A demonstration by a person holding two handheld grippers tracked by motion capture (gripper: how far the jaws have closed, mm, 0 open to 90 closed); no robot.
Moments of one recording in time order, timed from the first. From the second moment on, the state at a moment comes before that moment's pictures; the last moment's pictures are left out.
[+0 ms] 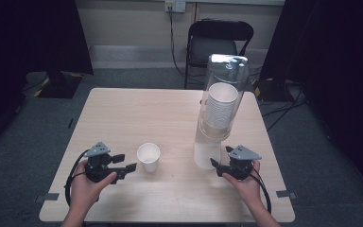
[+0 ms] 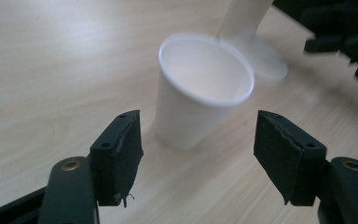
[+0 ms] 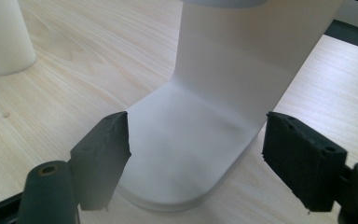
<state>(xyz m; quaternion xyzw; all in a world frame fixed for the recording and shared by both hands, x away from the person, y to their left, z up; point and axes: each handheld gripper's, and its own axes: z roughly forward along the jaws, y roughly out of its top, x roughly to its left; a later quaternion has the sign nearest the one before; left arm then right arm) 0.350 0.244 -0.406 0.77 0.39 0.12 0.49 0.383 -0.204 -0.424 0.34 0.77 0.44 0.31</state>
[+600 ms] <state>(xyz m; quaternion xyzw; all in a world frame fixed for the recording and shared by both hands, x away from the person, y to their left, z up) 0.349 0.237 -0.471 0.81 0.36 0.15 0.43 0.397 -0.196 -0.400 0.34 0.74 0.48 0.32</state>
